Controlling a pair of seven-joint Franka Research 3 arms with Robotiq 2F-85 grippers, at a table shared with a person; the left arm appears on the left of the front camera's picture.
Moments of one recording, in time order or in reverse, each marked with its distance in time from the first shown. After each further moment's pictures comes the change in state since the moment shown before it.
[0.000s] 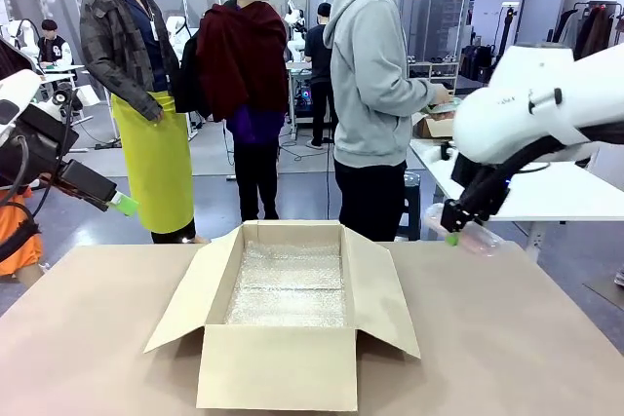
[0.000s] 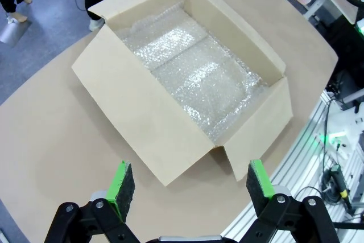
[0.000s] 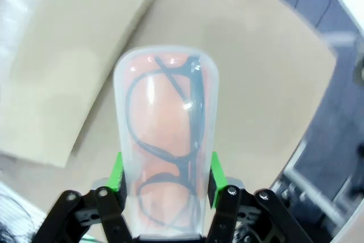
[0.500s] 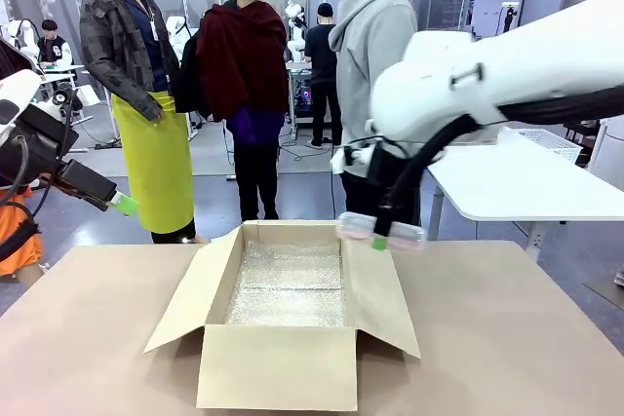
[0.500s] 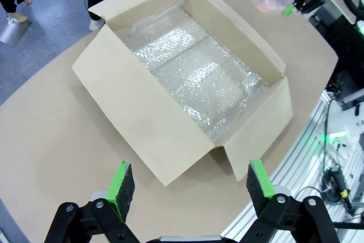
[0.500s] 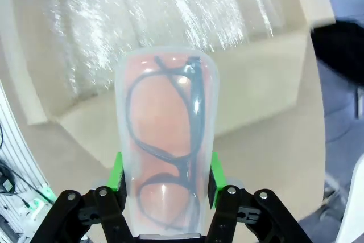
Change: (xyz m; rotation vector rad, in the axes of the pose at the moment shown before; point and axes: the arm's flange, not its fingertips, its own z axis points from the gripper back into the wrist) left arm 0.000 0.000 0.000 0.001 0.001 0.000; right arm 0.073 0.130 0.000 0.153 0.034 0.654
